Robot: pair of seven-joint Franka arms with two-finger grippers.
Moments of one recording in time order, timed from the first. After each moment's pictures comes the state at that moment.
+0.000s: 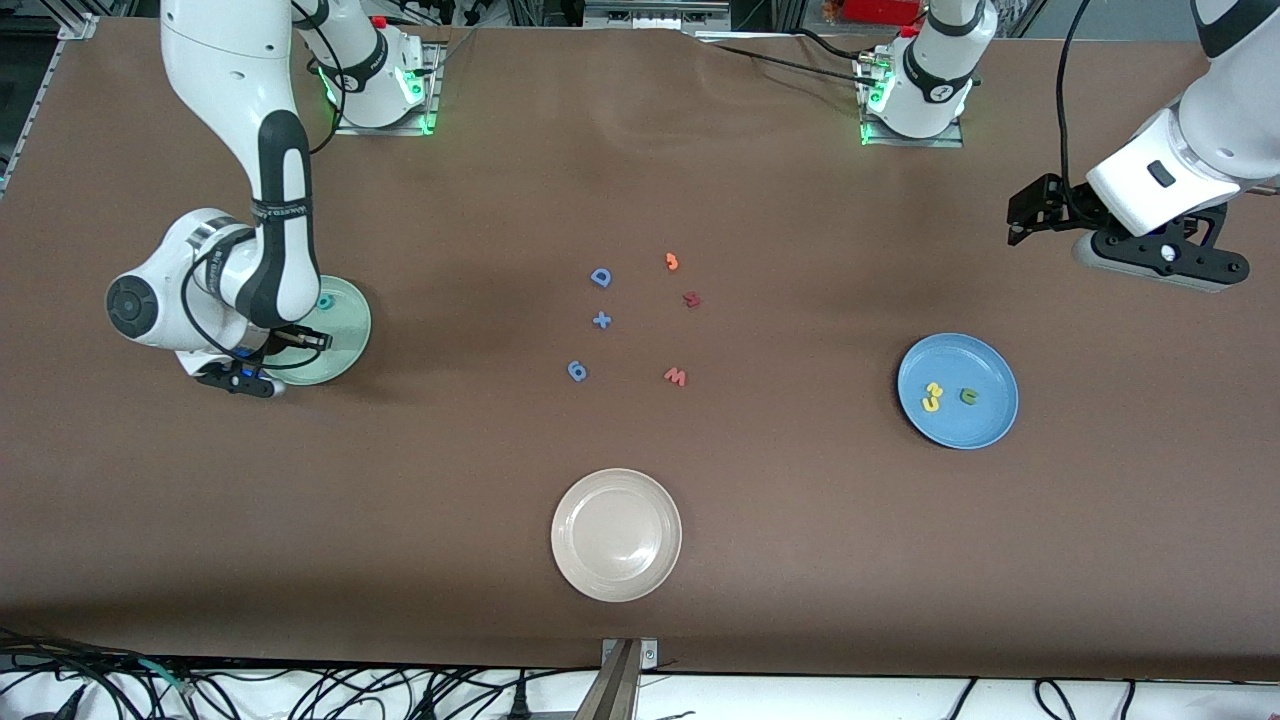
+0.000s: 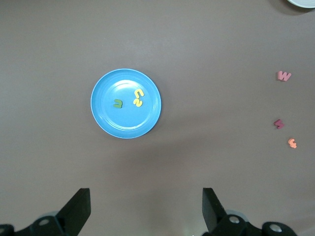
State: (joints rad) left arm -0.01 0.02 -0.12 -1.61 -0.01 1.53 0.09; right arm 0.81 0.66 -0.89 -2.06 0.67 2.13 -0.28
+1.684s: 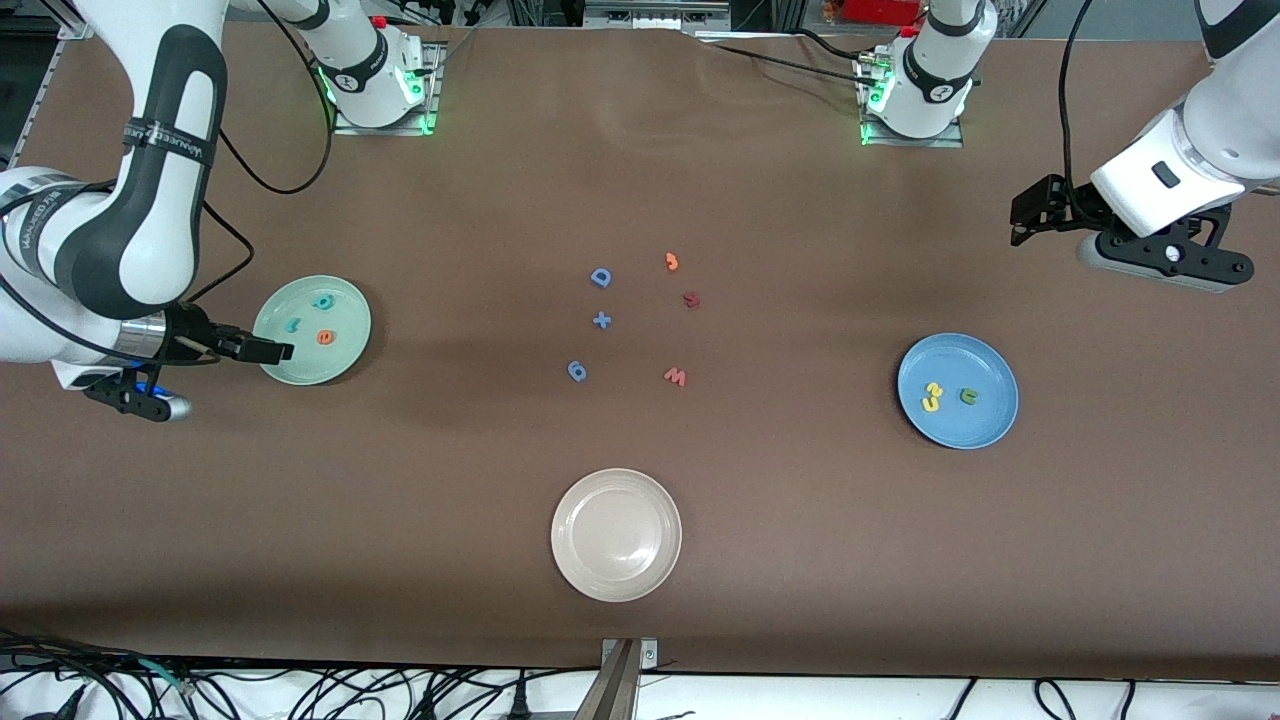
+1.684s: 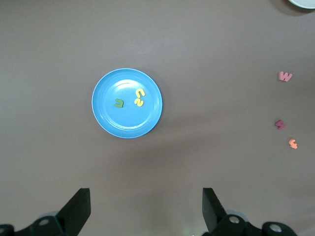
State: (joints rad) left arm 0.00 0.02 -0.12 -1.61 -0.01 1.53 0.09; right arm 0.83 0.63 -1.12 -1.60 0.68 1.58 -0.08
